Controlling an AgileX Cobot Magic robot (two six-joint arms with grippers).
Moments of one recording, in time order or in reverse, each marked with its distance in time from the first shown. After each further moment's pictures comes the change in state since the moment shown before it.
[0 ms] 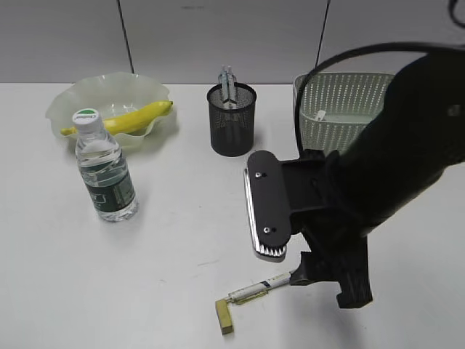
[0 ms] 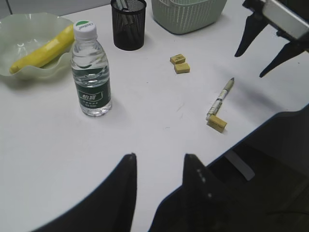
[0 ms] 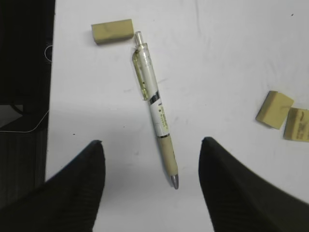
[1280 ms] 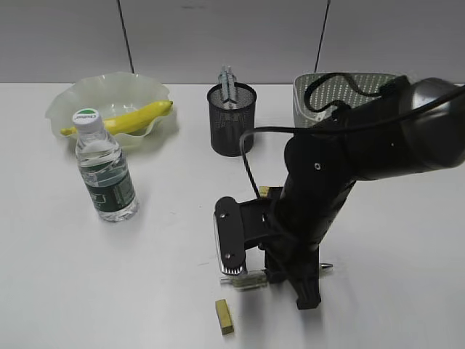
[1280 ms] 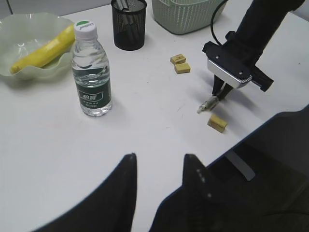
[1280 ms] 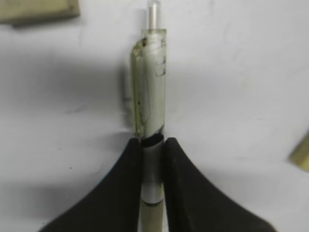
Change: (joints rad) left arm 0.000 0.000 0.000 0.002 0.000 0.000; right arm 0.000 0.360 -0.112 -0.100 -0.097 0.041
